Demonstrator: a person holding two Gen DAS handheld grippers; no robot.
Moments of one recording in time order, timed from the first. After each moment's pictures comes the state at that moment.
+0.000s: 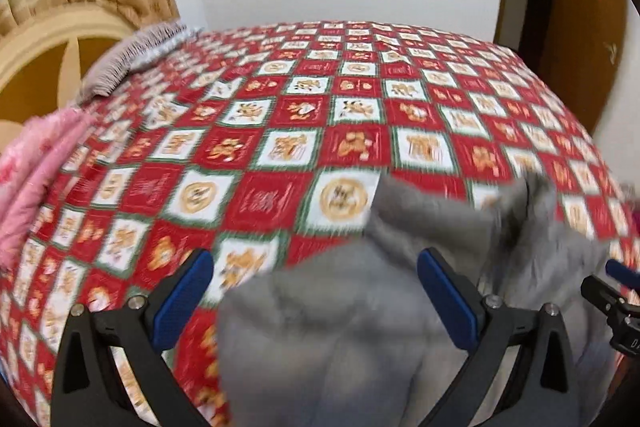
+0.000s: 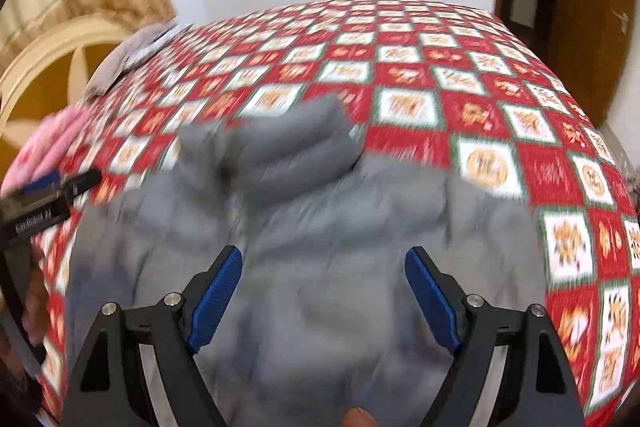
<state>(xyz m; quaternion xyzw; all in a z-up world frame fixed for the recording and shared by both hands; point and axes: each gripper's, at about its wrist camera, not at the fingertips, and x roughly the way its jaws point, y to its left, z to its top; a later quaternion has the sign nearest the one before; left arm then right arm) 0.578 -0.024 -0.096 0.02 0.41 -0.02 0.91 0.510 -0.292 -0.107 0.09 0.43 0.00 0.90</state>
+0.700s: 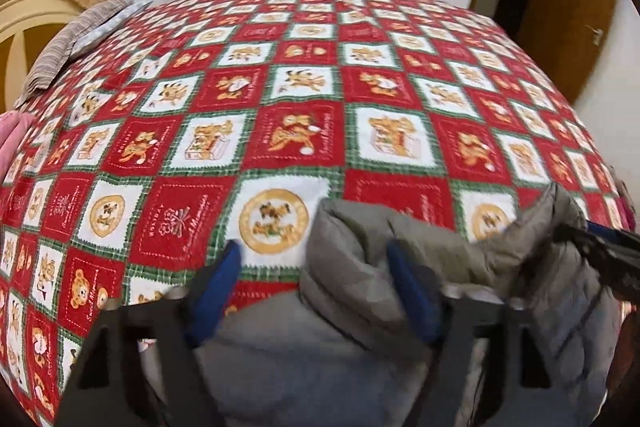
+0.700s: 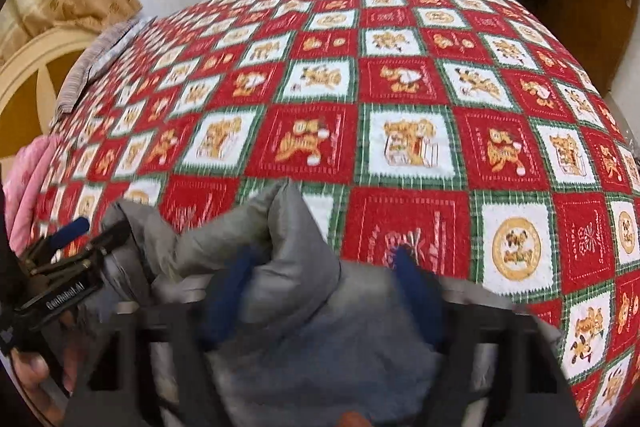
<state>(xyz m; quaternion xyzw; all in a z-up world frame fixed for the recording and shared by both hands) 0.632 -0.065 -0.134 0.03 0.46 -0.10 0.88 0.610 -0.308 -0.129 0.08 0.50 0.00 0.86</state>
